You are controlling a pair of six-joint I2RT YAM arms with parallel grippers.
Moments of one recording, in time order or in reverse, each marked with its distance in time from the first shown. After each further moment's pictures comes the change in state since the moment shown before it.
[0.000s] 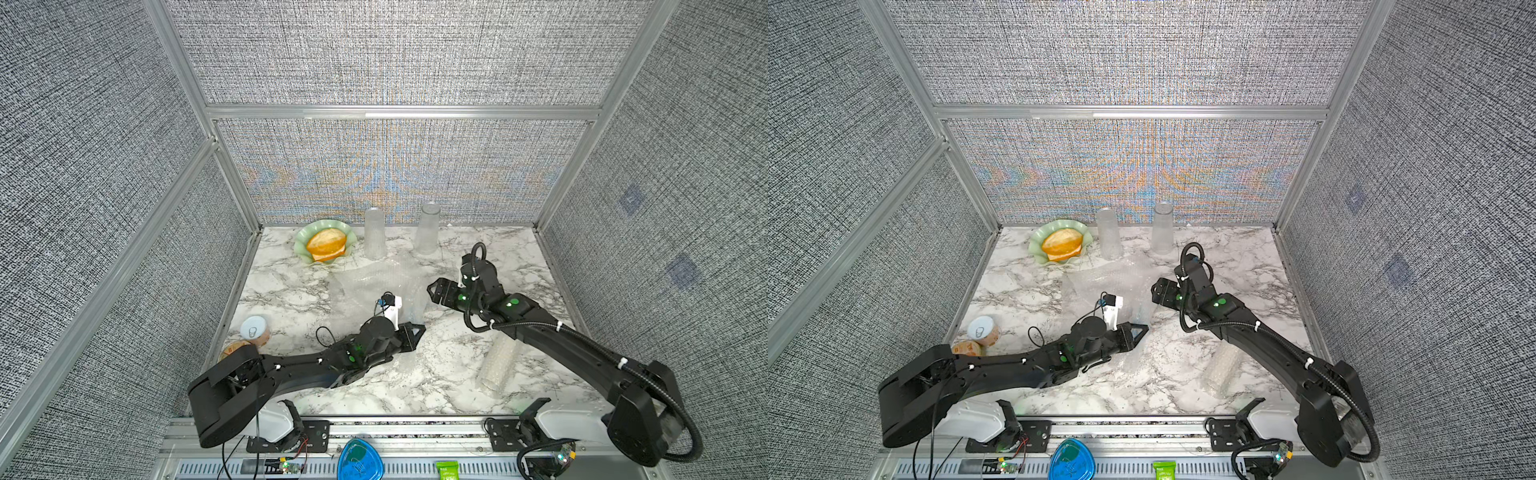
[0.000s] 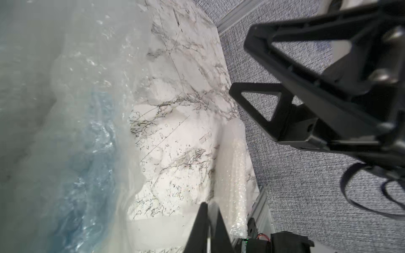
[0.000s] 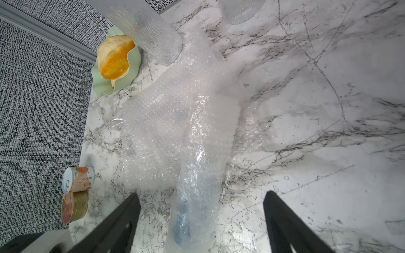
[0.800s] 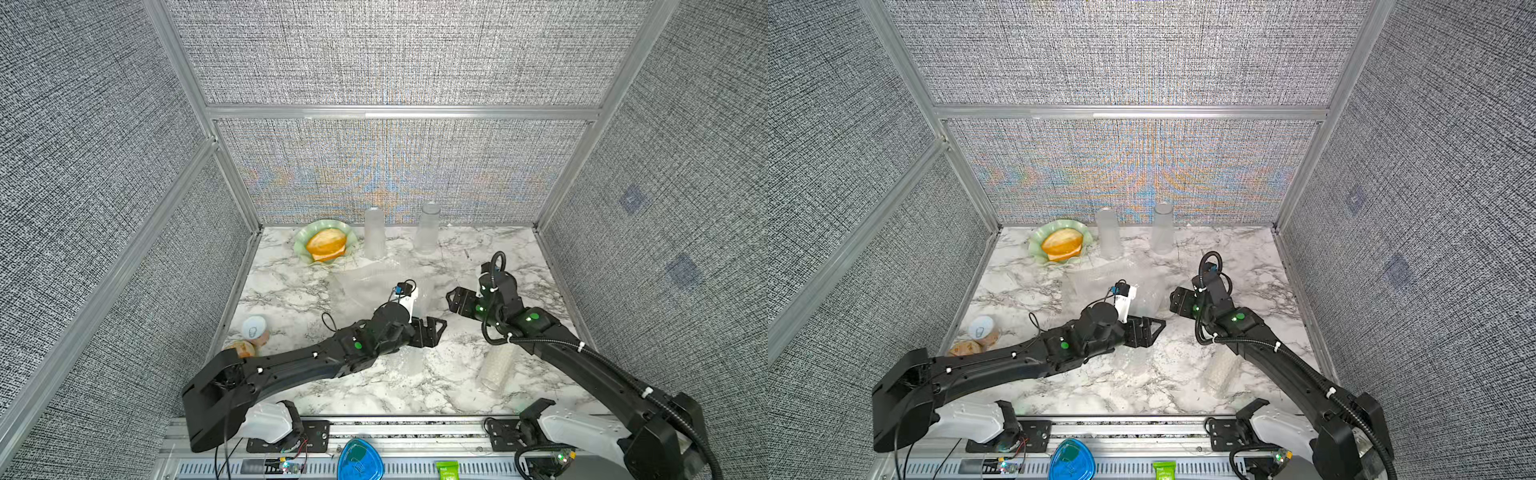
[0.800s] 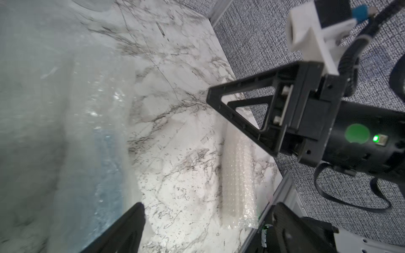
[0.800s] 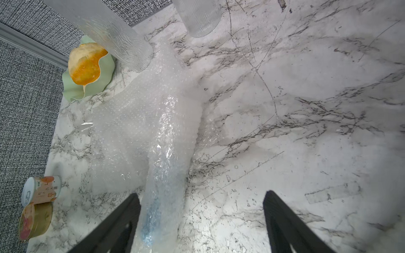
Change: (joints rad) left arm 0.000 -0.127 0.192 -0.381 -0.064 0.230; right arm -0.055 -0.144 -0.124 -0.032 0.060 -0.071
